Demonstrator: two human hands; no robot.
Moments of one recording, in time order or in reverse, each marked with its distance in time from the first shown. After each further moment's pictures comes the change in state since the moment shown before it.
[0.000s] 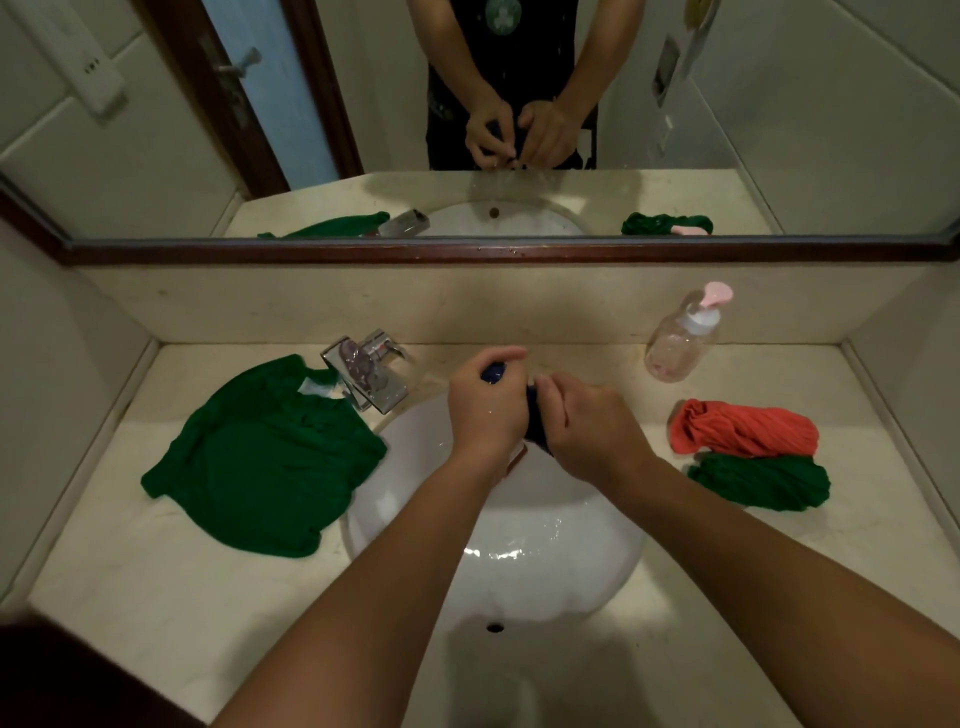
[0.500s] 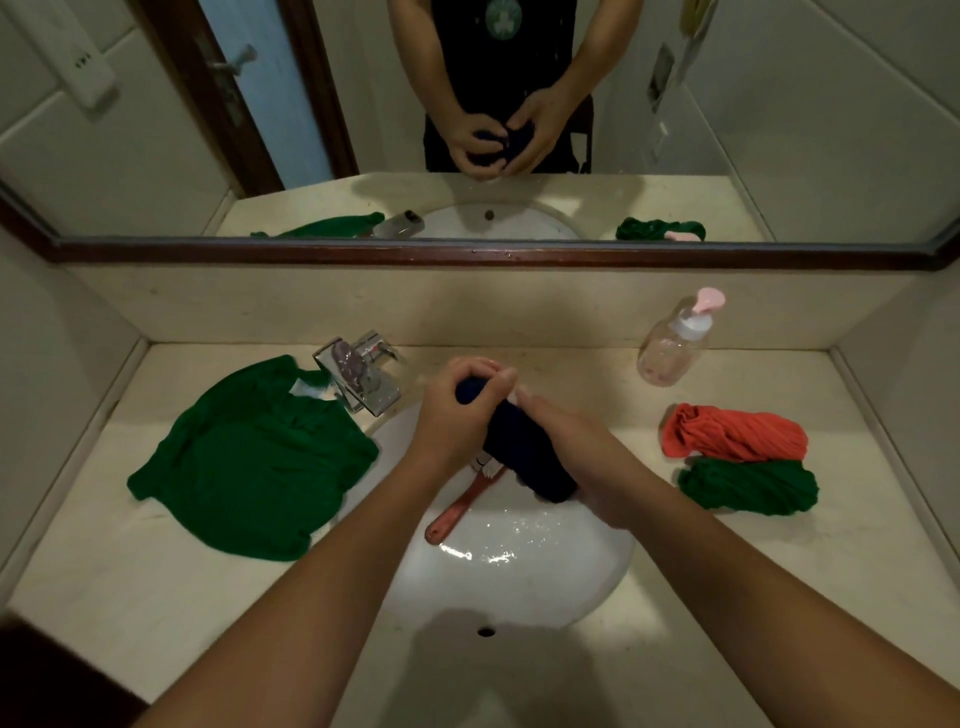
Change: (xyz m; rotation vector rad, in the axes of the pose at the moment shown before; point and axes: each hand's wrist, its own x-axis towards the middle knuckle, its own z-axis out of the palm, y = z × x) left_hand 0.019 -0.022 -0.038 0.054 -0.266 0.203; right_hand -0.011 -0.028 -0.019 0.907 -0.447 0.741
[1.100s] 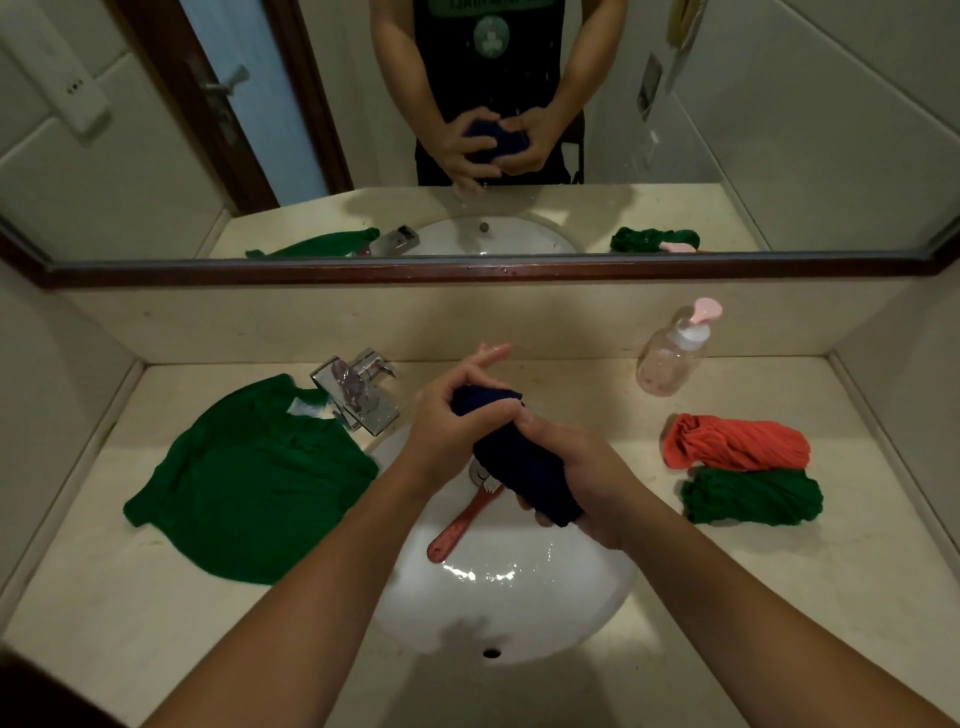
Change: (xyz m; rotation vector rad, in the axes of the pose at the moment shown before) left_hand 0.008 0.009 -0.014 -0.144 -0.240 0.091; right_hand 0.003 0.007 -0.003 0.174 -0.051 -0.069
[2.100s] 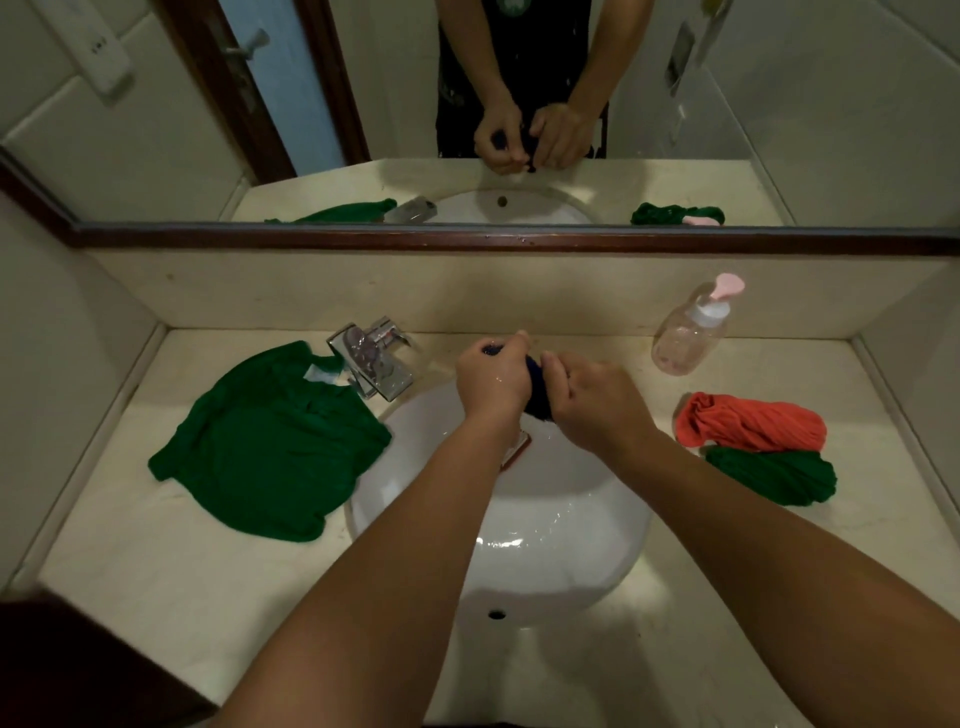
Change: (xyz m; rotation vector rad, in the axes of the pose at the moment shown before) left_hand 0.031 0.003 0.059 -0.039 0.629 -0.546; right_hand 0.053 0.008 -0.023 -1.158 0.438 -0.636
